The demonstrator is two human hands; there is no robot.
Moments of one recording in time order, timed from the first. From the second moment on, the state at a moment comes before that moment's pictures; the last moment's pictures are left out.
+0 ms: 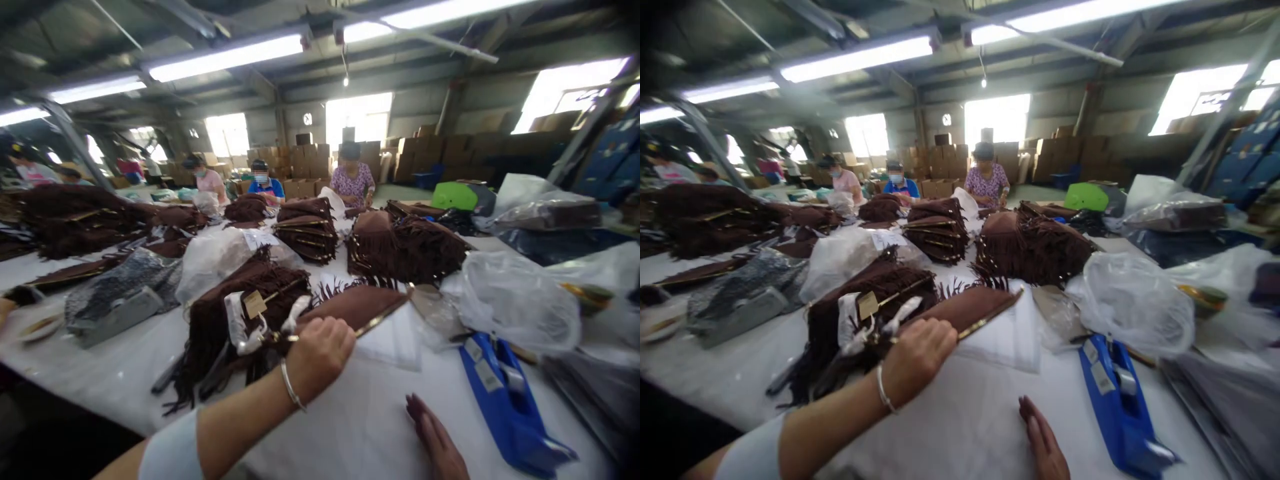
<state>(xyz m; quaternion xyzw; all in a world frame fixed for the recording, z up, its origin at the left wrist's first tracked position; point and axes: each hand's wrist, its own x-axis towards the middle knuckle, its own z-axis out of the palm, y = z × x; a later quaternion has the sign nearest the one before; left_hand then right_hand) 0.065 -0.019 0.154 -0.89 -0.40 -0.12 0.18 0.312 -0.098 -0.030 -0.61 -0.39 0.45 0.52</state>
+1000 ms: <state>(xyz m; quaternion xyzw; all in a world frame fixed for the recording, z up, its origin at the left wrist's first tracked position) -0.015 -0.055 -0.025 -0.73 -0.65 -0.16 -0.11 0.236 -0.104 0.013 -0.34 -0.92 0.15 0.14</state>
